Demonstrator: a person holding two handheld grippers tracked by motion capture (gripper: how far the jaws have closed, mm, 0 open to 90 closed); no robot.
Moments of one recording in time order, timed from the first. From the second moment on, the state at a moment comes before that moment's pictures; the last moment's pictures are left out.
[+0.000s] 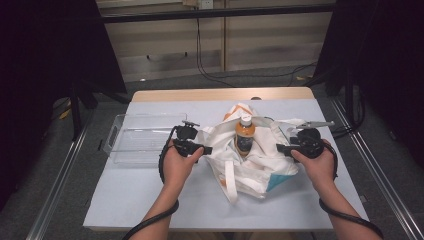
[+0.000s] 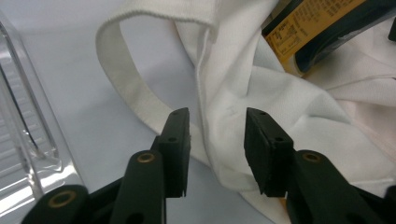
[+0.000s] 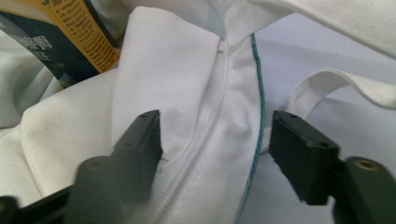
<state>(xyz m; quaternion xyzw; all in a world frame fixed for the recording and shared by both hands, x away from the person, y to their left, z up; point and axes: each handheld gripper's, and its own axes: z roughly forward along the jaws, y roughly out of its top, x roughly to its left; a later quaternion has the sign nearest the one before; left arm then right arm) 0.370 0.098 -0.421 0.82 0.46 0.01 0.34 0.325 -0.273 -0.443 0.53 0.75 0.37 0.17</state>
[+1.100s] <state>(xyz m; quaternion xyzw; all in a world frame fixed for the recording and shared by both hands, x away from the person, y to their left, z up) 0.374 0.082 -0.385 0.82 0.44 0.04 0.37 0.317 -0.276 -0.430 0.53 0.75 0.37 0.17</state>
